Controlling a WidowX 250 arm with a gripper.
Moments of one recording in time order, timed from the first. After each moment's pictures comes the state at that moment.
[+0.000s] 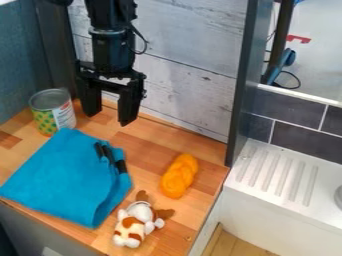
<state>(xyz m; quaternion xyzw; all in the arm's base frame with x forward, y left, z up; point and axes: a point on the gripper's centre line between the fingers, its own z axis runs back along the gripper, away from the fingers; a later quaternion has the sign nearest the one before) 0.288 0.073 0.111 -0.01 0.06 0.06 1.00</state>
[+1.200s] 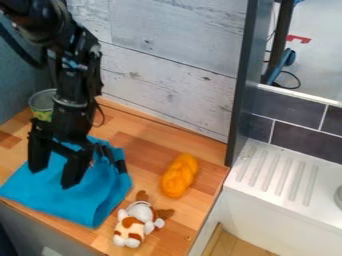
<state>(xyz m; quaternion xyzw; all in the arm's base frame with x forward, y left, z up) 0.220 0.117 0.033 0.06 0.20 0.05 0.98</state>
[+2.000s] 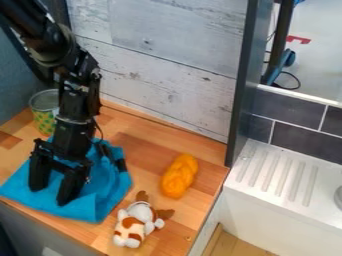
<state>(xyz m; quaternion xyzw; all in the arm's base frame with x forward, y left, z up) 0.224 0.124 0.000 0.02 0.24 0.02 0.97</state>
